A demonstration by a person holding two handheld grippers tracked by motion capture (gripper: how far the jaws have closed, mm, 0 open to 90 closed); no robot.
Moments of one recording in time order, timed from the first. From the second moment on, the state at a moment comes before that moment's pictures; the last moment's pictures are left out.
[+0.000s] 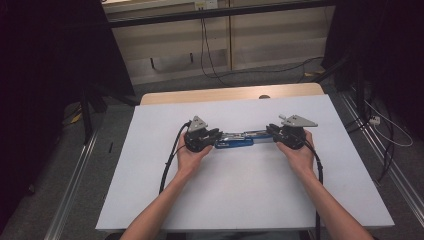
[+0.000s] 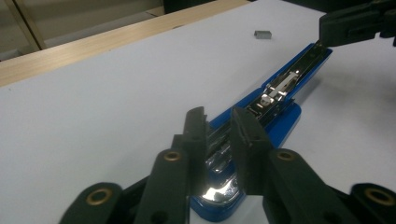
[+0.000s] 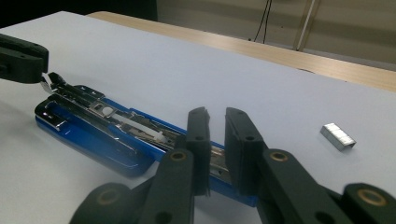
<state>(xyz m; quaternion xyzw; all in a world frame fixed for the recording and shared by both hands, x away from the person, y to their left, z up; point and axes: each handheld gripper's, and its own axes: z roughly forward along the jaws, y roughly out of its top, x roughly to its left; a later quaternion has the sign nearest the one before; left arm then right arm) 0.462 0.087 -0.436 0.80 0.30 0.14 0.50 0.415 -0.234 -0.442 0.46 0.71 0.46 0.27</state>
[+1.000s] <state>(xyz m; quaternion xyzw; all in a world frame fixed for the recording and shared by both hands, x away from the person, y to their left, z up) 0.447 0.140 -0.422 0.77 0.35 0.15 0.51 0.416 -0.236 -0.439 0.48 0.68 0.48 0.28</state>
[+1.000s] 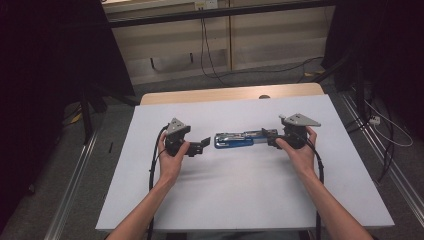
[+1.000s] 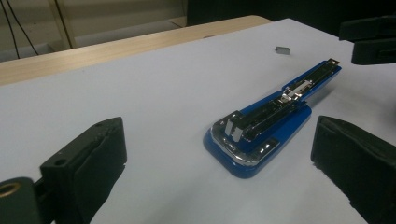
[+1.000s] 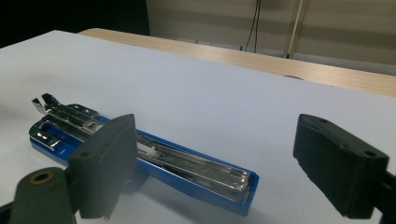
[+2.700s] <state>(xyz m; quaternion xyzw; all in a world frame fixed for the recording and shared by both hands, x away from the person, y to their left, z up) 0.350 0.202 -0.422 0.77 0.34 0.19 0.50 0.433 -0.246 -0.426 0.48 0.69 0.47 0.26</state>
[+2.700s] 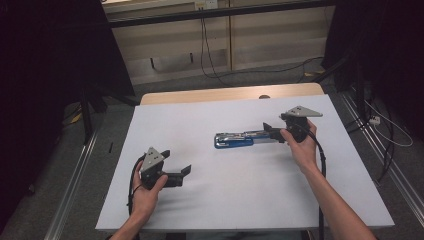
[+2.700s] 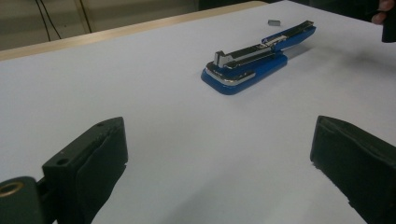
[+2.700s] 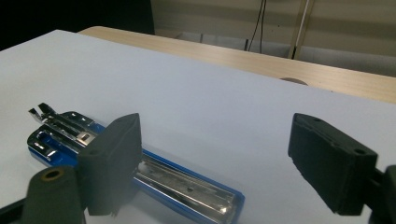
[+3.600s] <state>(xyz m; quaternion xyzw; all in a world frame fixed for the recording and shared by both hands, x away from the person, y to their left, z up) 0.322 0.224 -0.419 0.76 0.35 0.21 0.51 0.482 -0.274 -0.412 0.50 0.73 0.41 0.22</state>
